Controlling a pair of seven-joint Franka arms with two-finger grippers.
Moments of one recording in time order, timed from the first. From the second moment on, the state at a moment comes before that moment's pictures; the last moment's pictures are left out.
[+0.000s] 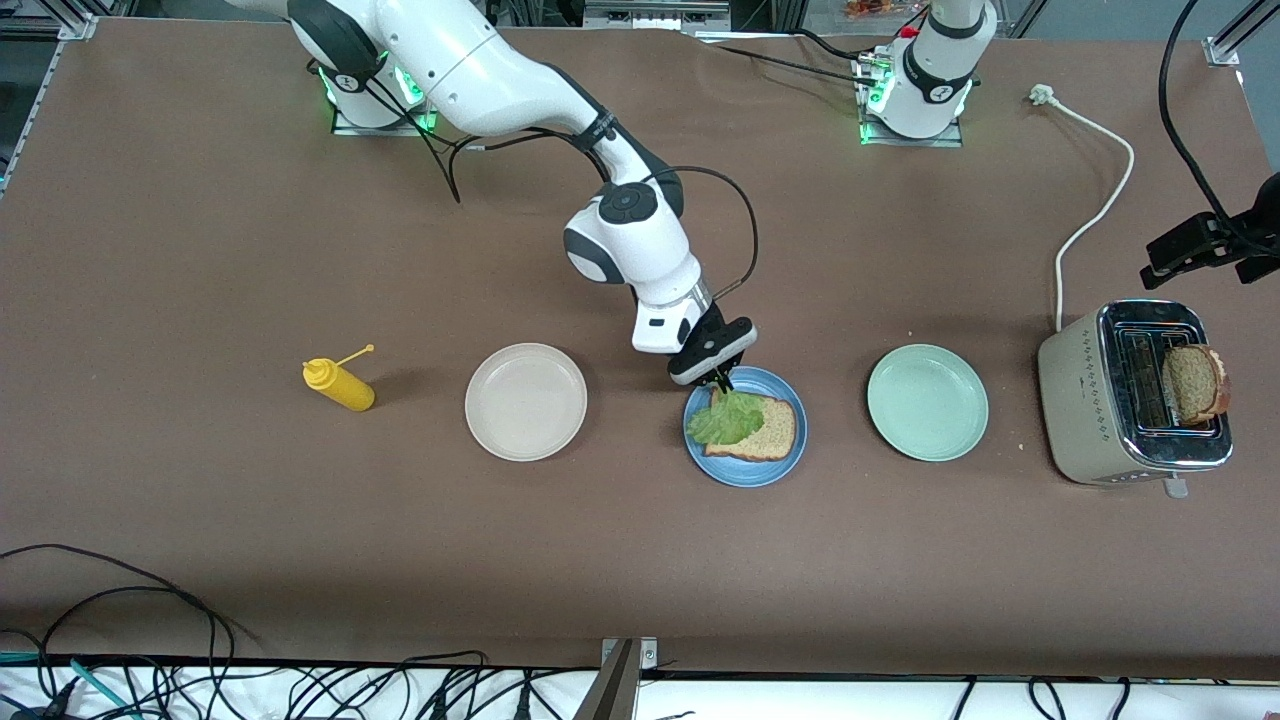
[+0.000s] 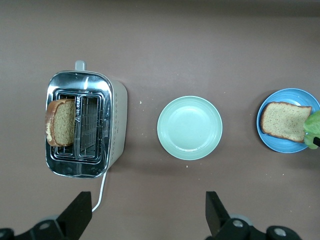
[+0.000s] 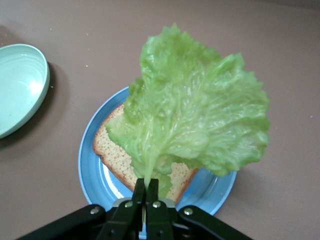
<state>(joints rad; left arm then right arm) 0.20 0.13 -0.18 -1.38 0.05 1.51 -0.06 0.76 0.97 0.09 -1.23 -0.19 2.79 0.46</state>
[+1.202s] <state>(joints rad) 0.20 0.13 -0.18 -1.38 0.05 1.51 -0.06 0.79 1.01 0.07 -1.22 -0.19 2.79 0.46</state>
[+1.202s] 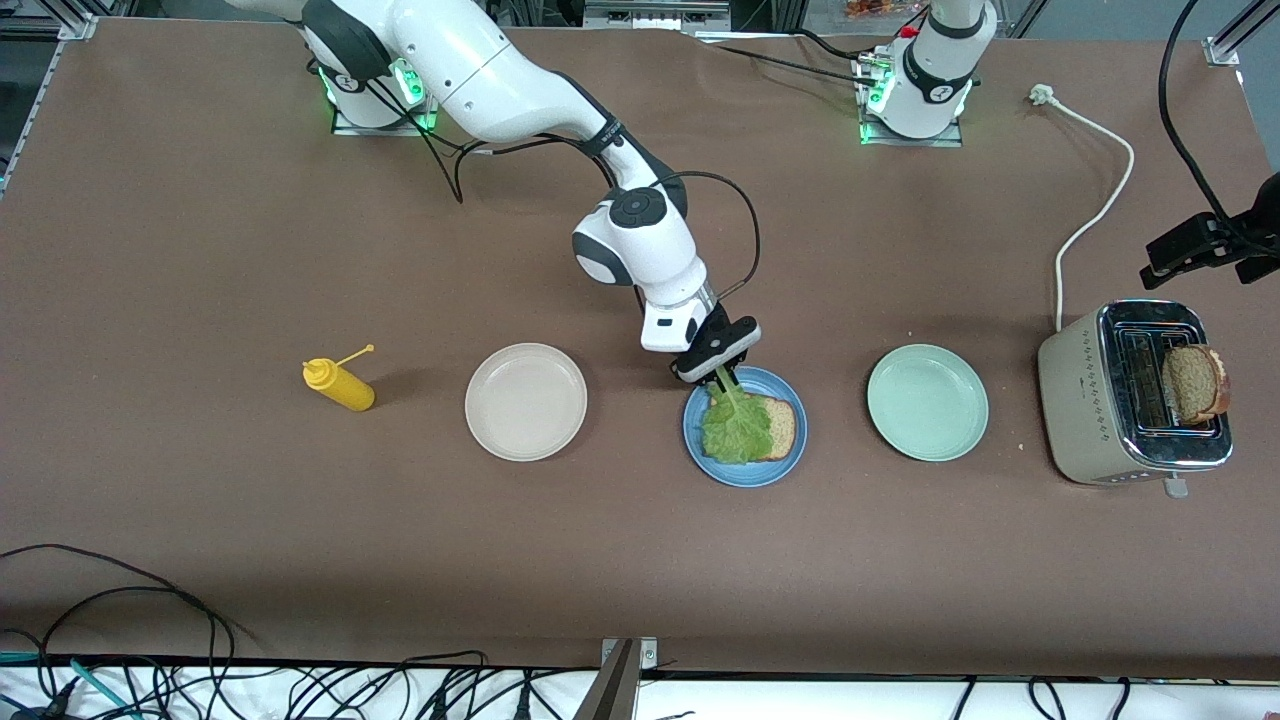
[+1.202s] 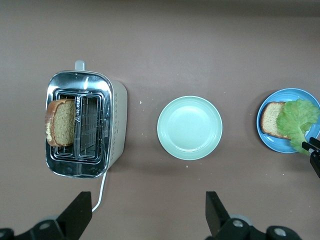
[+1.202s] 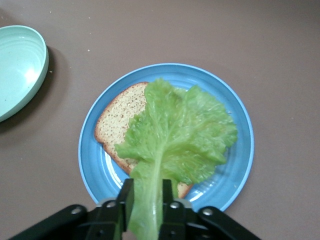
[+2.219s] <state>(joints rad) 0.20 0.13 -0.18 -1.38 0.05 1.51 -0.06 0.76 0.81 0.06 -1.20 -0.17 2.44 0.46</state>
